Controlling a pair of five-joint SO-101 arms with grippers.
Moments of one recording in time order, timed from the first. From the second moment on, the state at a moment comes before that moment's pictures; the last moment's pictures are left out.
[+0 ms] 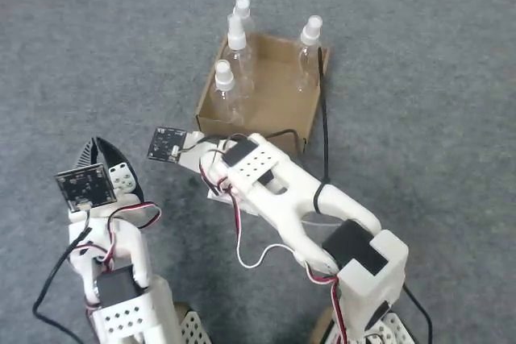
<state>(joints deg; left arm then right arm) -24.0 -103.5 97.3 32.9 2.1 -46.9 14.9 13.9 51.5 33.1</state>
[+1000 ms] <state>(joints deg) -24.0 -103.5 97.3 32.9 2.1 -42.5 14.9 12.4 64.2 37.2</state>
